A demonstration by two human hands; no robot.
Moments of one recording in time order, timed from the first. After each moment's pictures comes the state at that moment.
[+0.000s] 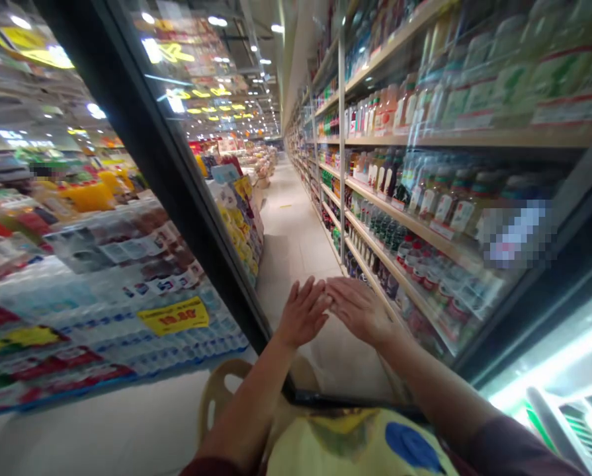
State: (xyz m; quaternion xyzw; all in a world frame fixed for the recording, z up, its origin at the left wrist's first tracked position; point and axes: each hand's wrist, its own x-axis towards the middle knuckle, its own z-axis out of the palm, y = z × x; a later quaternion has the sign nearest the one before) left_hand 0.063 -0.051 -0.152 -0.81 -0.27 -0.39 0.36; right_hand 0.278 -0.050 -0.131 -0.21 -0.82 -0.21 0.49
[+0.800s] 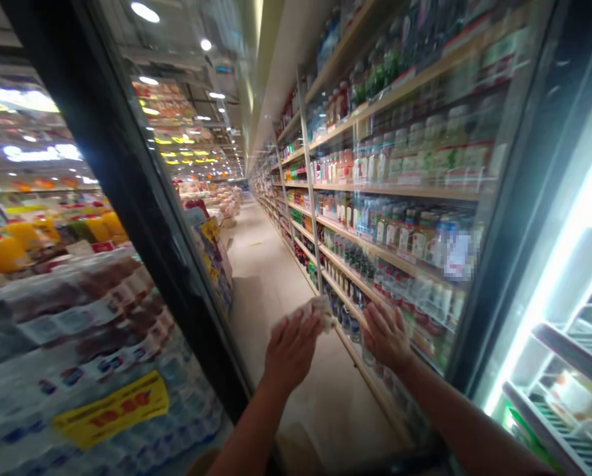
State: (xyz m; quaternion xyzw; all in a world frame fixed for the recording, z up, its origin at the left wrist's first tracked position) left_hand 0.042 -0.062 -0.102 -0.75 -0.29 -0.40 0.44; right_hand 0.309 -0.042 -0.169 -0.39 -0.65 -0.45 0.47
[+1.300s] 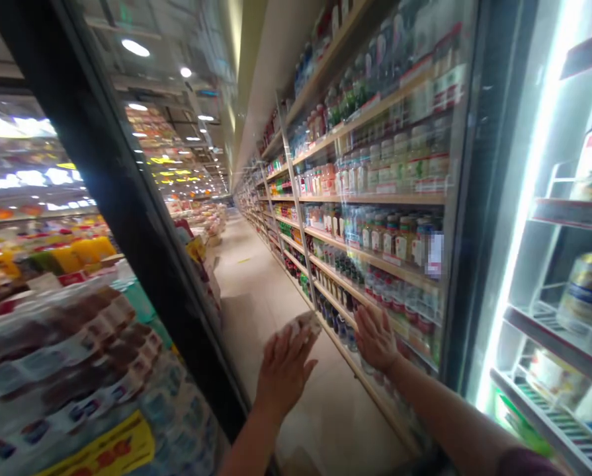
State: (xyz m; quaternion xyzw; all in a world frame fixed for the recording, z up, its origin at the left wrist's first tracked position) left_hand 0.025 -0.058 -0.112 -0.78 -0.32 -0.35 0.41; right_hand 0.294 -0.036 -0.173 -0.42 -0.63 -0.46 0.46
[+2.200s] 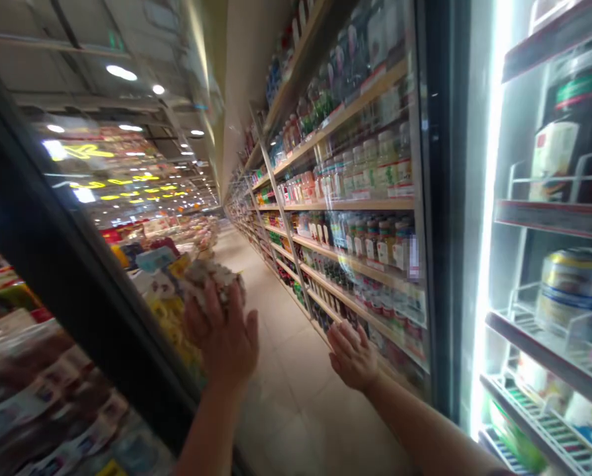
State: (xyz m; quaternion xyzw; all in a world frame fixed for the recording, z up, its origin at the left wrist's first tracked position) left_hand 0.054 -0.035 0.008 -0.66 -0.41 -0.47 0.42; right_hand 0.290 -0.029 -0.167 -0.40 -0.64 -0.45 0.49
